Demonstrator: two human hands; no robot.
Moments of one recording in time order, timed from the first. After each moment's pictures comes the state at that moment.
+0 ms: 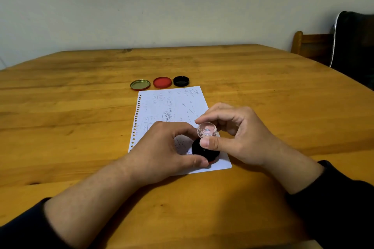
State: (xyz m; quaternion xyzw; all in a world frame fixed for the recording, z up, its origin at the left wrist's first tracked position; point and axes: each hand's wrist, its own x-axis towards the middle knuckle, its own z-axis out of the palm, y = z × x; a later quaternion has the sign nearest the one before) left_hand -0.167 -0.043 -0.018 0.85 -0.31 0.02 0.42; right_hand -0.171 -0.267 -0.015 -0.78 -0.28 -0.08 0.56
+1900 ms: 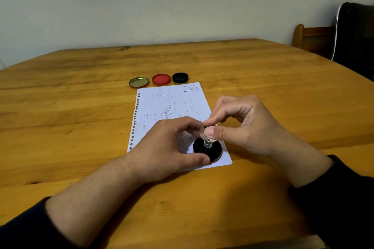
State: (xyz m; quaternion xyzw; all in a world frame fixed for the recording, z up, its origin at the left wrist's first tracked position) left_hand -0.166 -0.047 -0.019 0.86 -0.31 -0.01 0.41; right_hand -0.170 -0.276 -0.005 -0.79 -0.28 -0.10 0.54
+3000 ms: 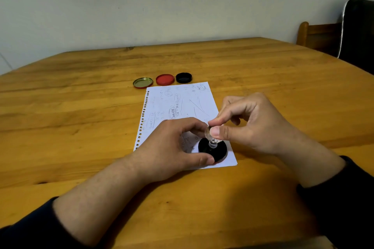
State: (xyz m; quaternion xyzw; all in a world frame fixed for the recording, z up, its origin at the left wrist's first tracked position) left_hand -0.165 -0.046 -0.018 0.86 -0.31 -0.01 0.41; right_hand -0.171 -0.274 0.001 -0.79 -0.24 -0.10 0.55
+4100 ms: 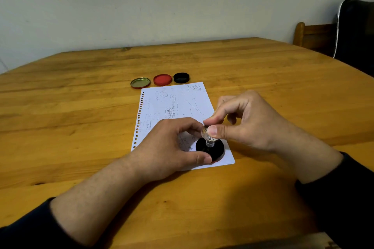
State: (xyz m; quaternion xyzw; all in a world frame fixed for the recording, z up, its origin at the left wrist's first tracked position) left_hand -0.165 -0.047 -0.019 0.86 -0.31 -0.01 0.41; right_hand -0.170 -0.275 0.006 -0.82 -0.25 -0.06 0.52
